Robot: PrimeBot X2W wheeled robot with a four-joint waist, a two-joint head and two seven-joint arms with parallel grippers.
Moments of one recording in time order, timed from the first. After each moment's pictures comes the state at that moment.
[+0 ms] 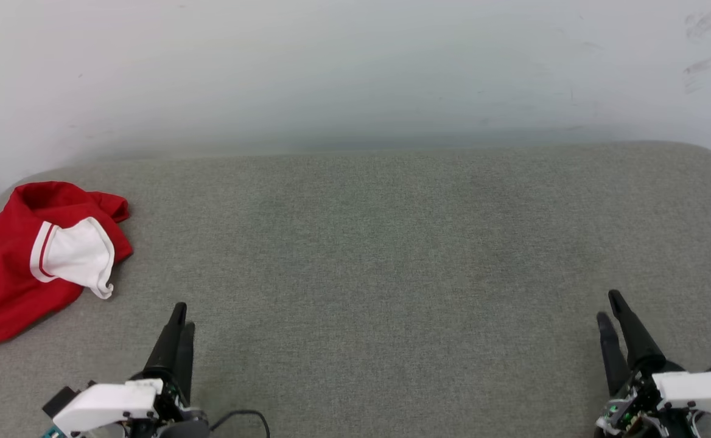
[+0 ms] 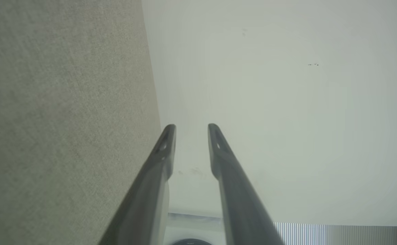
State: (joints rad) left arm -0.08 0.05 0.11 0.28 -1.61 -0.13 0.11; right arm -0.08 -0.05 -0.11 0.27 1.62 0.13 0.11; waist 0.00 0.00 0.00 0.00
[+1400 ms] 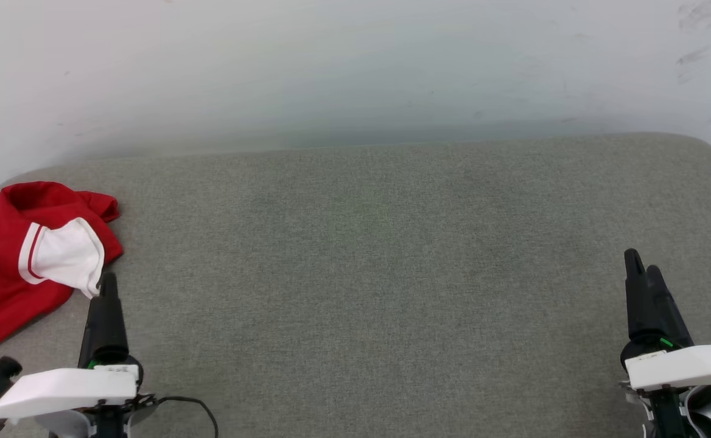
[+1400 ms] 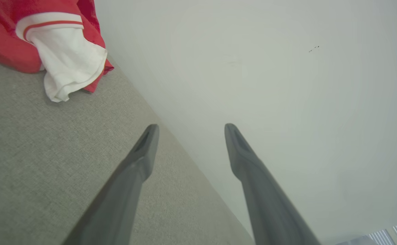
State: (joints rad) left arm -0.04 0.05 0.23 0.08 -1.06 -0.09 -0.06; right arm -0.06 -0.05 -0.12 0.09 0.86 0.13 -0.05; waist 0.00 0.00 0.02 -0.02
